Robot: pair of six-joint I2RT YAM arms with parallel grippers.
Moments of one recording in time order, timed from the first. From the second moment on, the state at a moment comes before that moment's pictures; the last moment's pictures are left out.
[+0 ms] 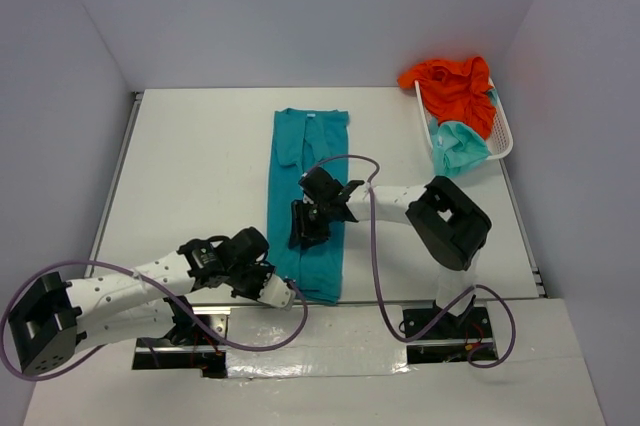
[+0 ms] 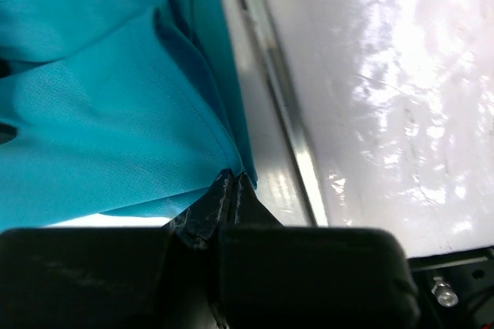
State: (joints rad) left arm -0.94 0.99 0.50 -0.62 0.33 0.87; right arm 0.83 1.85 1.07 -0.25 -0.35 0.77
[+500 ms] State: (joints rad) left arm -0.94 0.92 0.52 -0.69 0.33 0.96; right arm 0.86 1.56 1.00 -0.32 -0.28 0.68
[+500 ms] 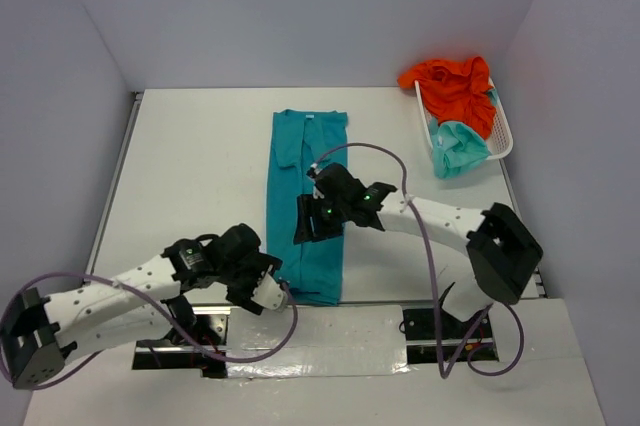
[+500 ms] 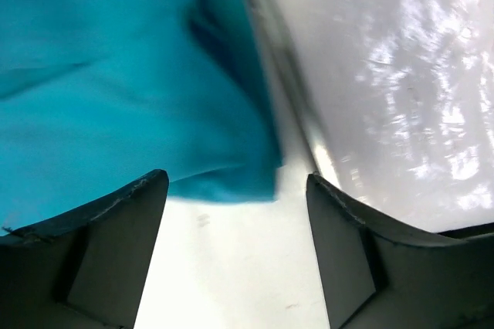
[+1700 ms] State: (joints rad) left arm -0.90 0.86 0.33 -0.53 0.42 1.68; right arm 0.81 1.33 0.44 -0.12 -0.52 0.90
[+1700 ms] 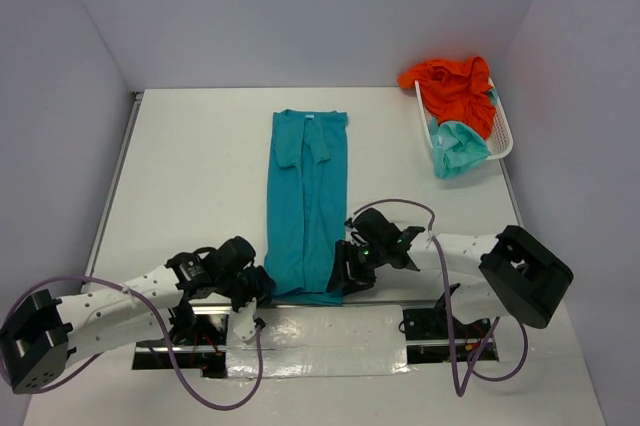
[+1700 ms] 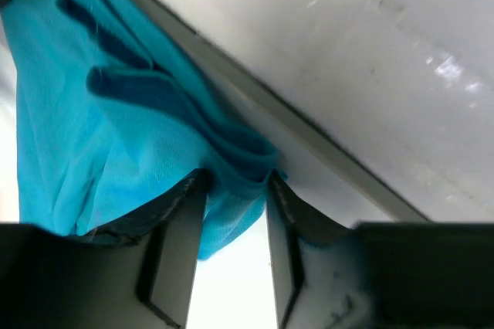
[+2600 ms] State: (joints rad) left arm -0.50 1.15 0.82 -0.66 0.65 1.16; right arm 0.56 1.40 0.89 -0.45 -0.55 0.69
